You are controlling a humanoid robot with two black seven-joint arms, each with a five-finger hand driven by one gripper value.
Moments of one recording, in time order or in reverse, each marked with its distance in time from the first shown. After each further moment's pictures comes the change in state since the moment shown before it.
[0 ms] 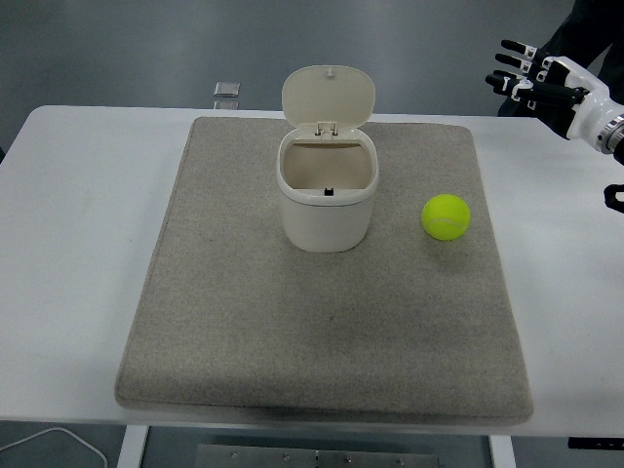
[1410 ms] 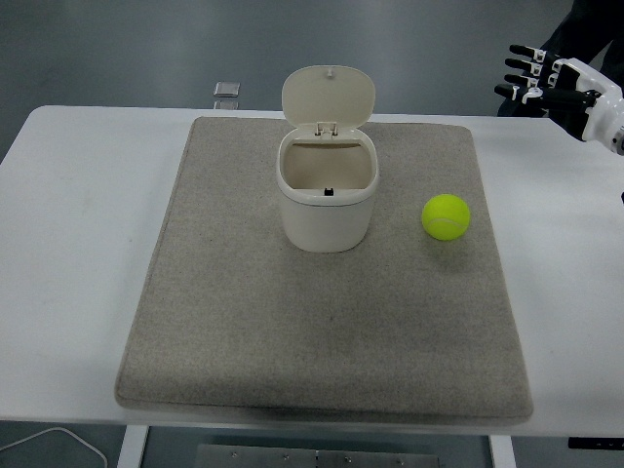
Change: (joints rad) left arm 0.002 0.000 -0.001 0.014 -0.005 0.009 0.000; right arm 0.000 -0.036 -0.003 0.001 -0.122 0.013 0.006
